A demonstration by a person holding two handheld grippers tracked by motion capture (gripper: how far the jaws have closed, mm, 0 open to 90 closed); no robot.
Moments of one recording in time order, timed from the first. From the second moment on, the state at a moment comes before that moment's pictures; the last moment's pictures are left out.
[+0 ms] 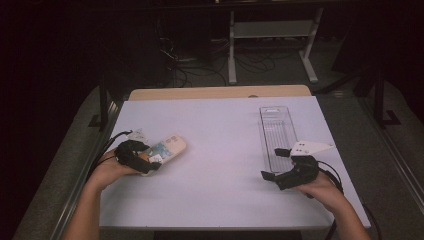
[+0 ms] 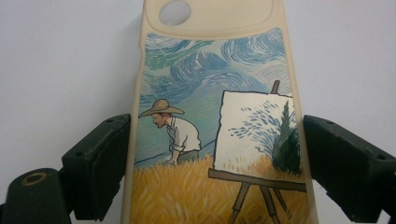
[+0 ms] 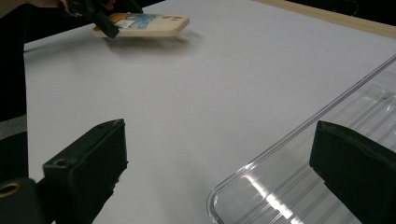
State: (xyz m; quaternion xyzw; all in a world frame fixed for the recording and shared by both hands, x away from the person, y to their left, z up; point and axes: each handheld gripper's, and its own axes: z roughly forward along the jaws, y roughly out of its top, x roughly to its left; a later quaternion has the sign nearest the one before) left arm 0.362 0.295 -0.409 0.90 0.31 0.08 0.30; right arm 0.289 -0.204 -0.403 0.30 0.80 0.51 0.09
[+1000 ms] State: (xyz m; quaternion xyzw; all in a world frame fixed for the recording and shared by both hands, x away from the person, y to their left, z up) left arm 0.361 0.256 -0.372 0.91 0.22 0.07 0.34; right arm 0.294 -0.205 -0.399 0.29 0.82 0.49 0.07
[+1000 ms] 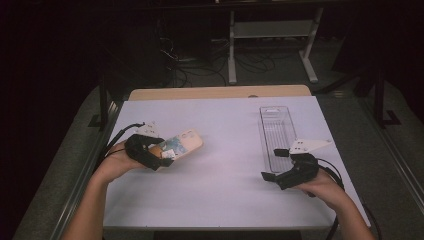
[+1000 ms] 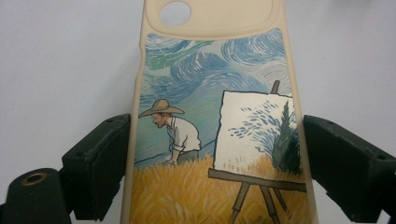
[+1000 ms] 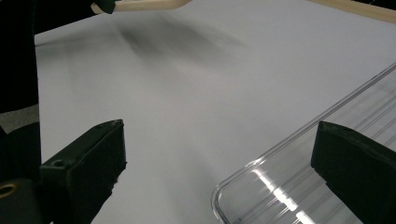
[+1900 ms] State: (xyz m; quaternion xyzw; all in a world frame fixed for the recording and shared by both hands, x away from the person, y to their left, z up) left arm 0.366 0.204 -0.350 0.93 0.13 0.04 0.34; right arm 0.318 -0.214 -0.383 0.28 0.82 0.49 0.07
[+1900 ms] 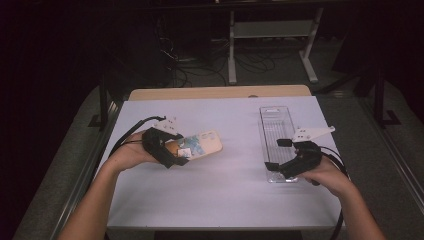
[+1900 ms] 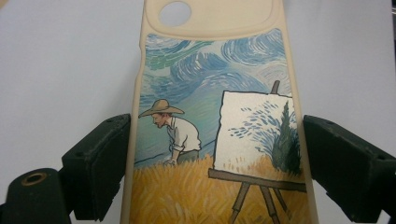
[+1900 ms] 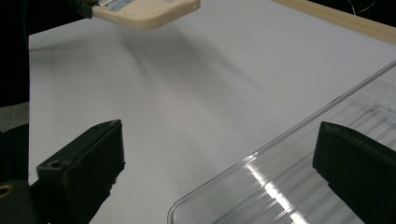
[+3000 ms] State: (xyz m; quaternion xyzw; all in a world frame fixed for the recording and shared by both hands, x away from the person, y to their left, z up) left arm 0.372 0.173 -0.337 0.95 0.04 0.02 0.32; right arm 0.360 -0.183 -0.352 0.21 0.86 0.46 0.03
